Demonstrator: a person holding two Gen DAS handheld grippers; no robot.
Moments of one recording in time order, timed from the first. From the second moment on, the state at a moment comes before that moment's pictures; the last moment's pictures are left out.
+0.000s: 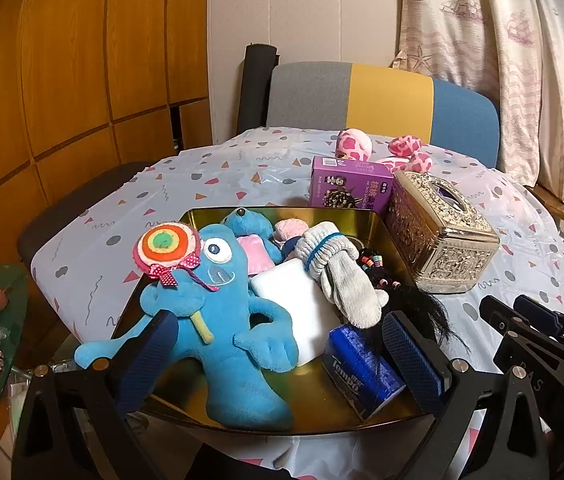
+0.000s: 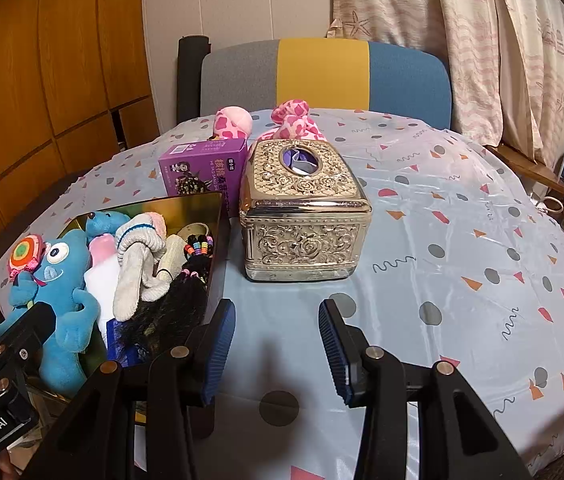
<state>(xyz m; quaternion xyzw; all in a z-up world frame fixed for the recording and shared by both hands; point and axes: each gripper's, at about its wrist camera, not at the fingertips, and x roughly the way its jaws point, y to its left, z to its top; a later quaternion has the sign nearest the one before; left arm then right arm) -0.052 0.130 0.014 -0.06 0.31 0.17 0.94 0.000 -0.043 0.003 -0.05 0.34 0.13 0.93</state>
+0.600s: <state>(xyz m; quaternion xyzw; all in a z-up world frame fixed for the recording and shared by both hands) -0.056 0.131 0.014 -0.06 0.31 0.17 0.94 -0.002 -0.042 0.004 -0.05 0.34 0.13 0.93</state>
